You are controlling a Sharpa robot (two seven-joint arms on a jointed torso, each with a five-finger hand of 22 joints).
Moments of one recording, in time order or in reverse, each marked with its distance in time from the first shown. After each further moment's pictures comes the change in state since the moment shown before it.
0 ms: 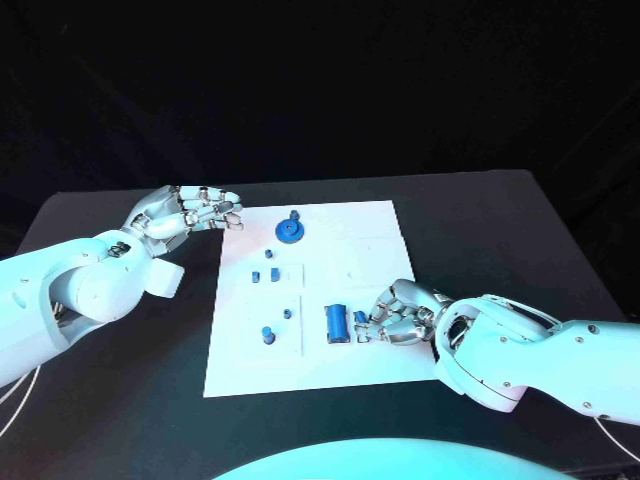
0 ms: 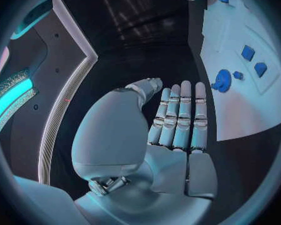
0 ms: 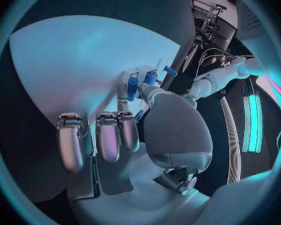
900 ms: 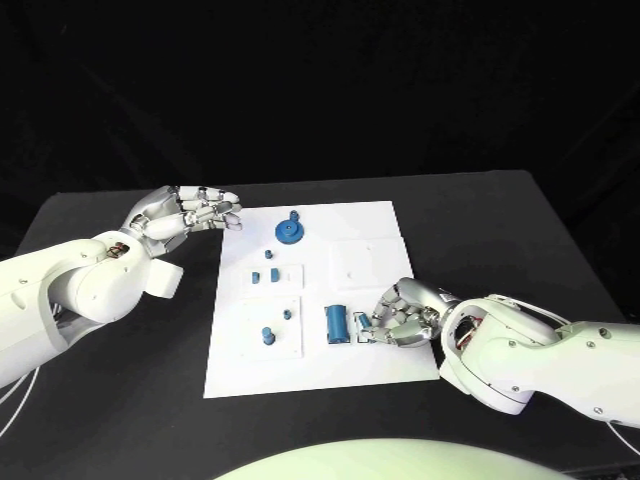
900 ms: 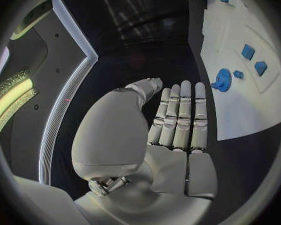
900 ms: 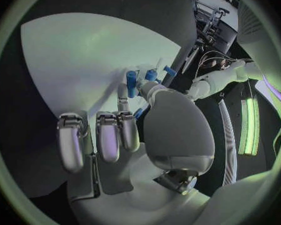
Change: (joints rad) left arm 0.000 0.000 0.000 -0.001 0.000 -0.001 0.003; left_hand 0.000 0.000 0.000 0.000 0.000 0.000 0.000 0.000 0.000 0.000 0.000 0.000 0.000 0.000 0.000 0.005 -0.004 0.000 -0.004 -0.004 0.004 0.002; right arm 0.001 -0.028 -0.001 0.018 -0.041 -0.002 0.006; right_hand 0.069 -0.023 0.049 -0.039 0.000 0.001 -0.001 0.004 0.001 0.000 0.000 -0.004 0.000 0.000 0.000 0.000 -0.001 0.000 0.000 0.000 0.000 0.000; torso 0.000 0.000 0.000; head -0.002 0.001
